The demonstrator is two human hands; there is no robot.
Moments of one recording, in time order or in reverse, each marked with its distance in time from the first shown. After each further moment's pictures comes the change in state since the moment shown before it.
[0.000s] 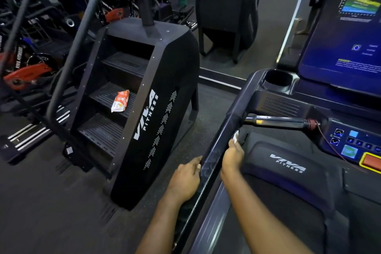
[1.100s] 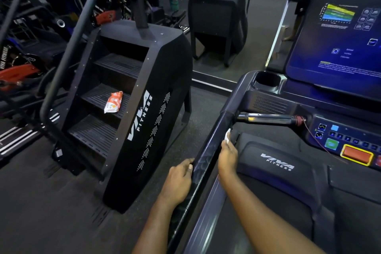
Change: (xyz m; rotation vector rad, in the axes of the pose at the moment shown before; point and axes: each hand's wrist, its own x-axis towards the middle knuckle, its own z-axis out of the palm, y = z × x) left_hand -0.030 -0.014 0.000 -0.200 0.045 -0.011; right_hand -0.047 -0.022 -0.015 -0.047 -0.119 -0.165
